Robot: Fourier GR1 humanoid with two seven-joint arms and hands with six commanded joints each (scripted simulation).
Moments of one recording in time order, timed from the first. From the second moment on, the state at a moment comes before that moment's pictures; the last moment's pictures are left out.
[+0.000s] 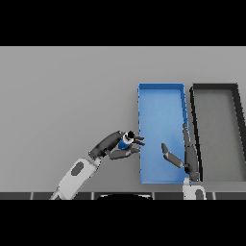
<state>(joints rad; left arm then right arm) -0.23 0.10 -0.56 -1.58 0.05 -0.18 -0.06 0.28 -0.06 0.11 -1.80 0.25 -0.07 -0.10</state>
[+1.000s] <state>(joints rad) -0.22 0.06 -0.54 -1.58 -0.04 -0.23 -0.07 0.06 -0.29 0.24 -2.11 -0.02 0.28 0.19</state>
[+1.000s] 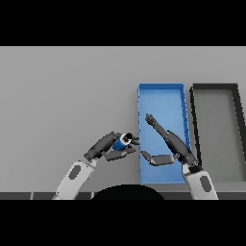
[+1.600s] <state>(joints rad) -0.22 0.02 -0.50 -1.57 -0.02 -0.30 -0.05 -0.25 -0.22 0.36 -2.04 -0.10 0.36 0.36</state>
